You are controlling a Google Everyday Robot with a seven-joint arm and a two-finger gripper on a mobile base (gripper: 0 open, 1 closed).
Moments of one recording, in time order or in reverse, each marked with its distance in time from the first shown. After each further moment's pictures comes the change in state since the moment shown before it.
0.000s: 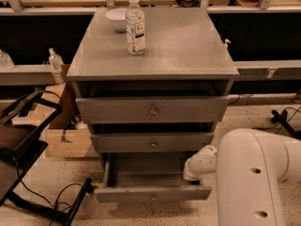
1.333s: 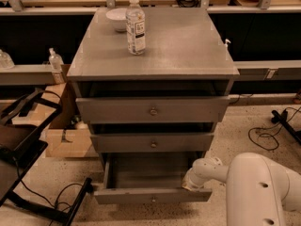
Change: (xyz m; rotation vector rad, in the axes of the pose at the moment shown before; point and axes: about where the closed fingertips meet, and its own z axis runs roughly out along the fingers) arm 0.013 0.045 0.075 -0.158 -0.111 0.149
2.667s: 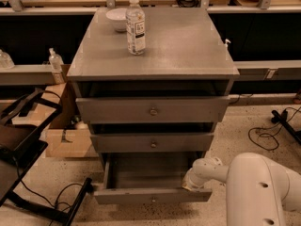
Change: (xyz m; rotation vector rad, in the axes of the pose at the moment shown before) arm 0.000 0.000 0.000 0.000 0.000 0.000
